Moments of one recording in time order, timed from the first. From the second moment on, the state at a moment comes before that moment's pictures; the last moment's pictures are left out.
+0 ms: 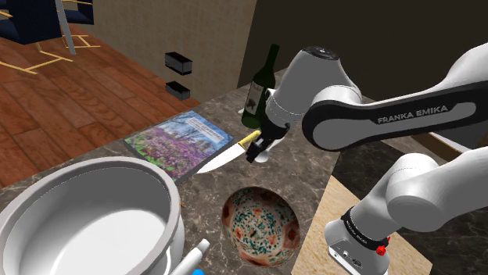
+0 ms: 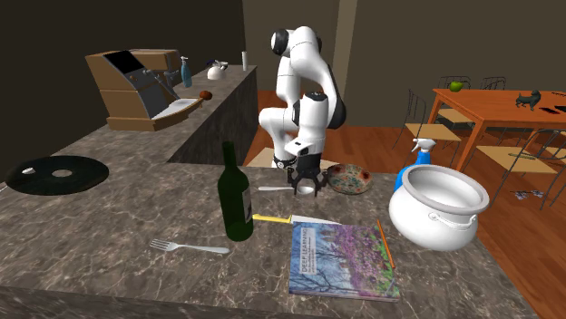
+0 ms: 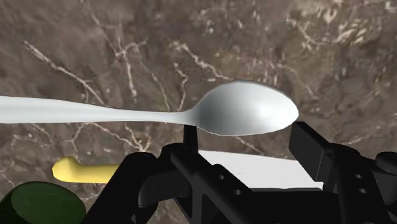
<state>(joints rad) 0.22 -0.49 0.41 -2.71 0.16 2.38 0.21</state>
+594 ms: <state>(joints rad) 0.23 -0.56 0.38 -2.63 0.16 2.24 0.19</state>
